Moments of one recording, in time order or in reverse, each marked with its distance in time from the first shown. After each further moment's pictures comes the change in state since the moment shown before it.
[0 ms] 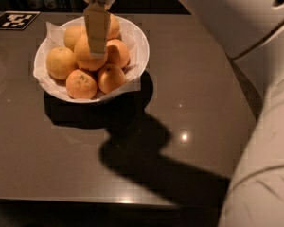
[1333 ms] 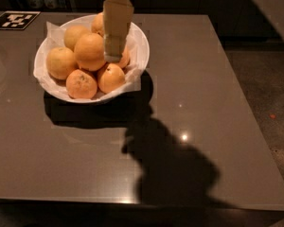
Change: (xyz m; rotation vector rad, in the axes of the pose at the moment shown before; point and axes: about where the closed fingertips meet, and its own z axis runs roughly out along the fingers) arm 0.037 0.033 -0.050 0.051 -0.067 0.021
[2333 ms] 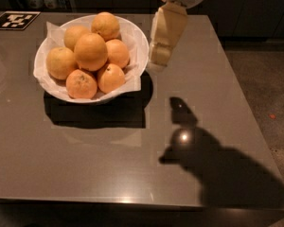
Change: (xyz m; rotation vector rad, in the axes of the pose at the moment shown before) arm 0.080 0.019 -0.020 -0.010 -0.015 0.125
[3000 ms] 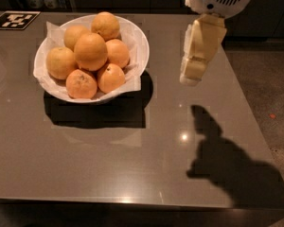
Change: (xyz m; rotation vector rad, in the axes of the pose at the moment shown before) arm 0.055 0.021 -0.015 -0.017 0.051 -0.006
